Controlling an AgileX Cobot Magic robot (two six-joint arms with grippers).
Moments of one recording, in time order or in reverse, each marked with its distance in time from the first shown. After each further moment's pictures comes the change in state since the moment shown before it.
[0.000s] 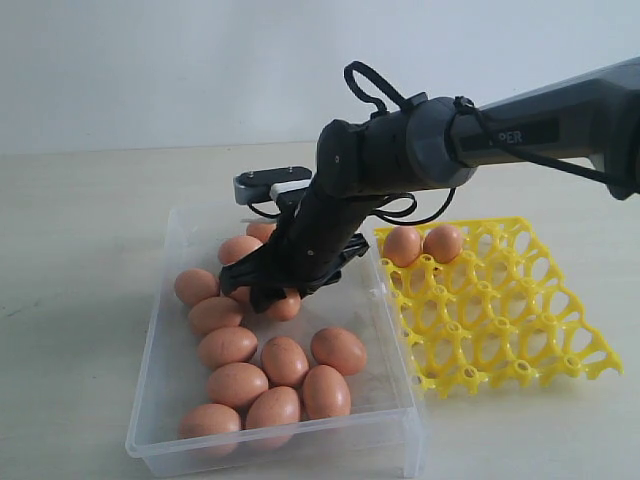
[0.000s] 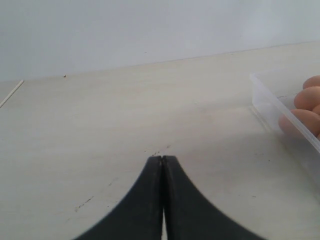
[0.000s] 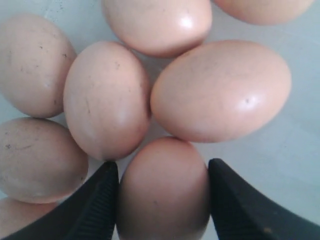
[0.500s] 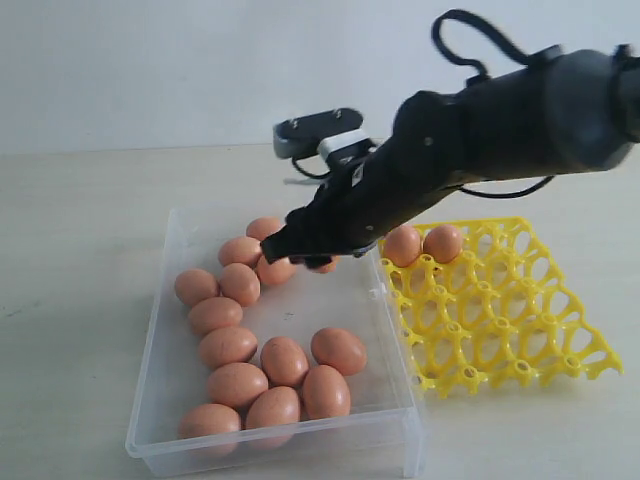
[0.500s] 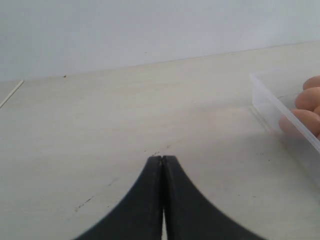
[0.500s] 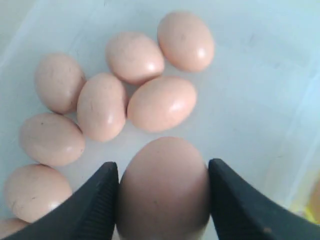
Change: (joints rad) left arm 0.000 0.000 0.000 0.000 0.000 0.000; right arm -0.018 -0.338 0.331 -0.092 -0.270 -0.041
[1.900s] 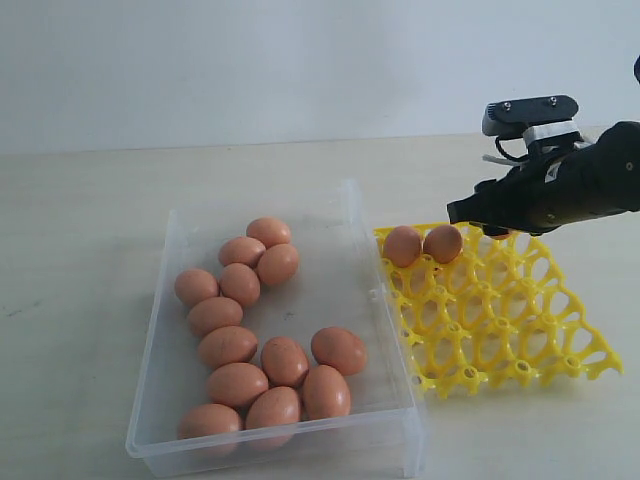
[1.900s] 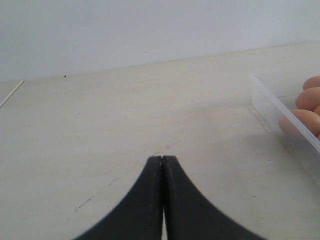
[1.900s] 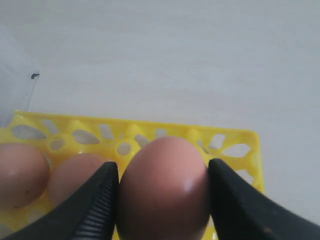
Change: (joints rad) left arm 0.000 0.000 0.000 0.000 0.000 0.000; right arm -0.425 -0.077 0.264 -0.251 -0.301 0.161
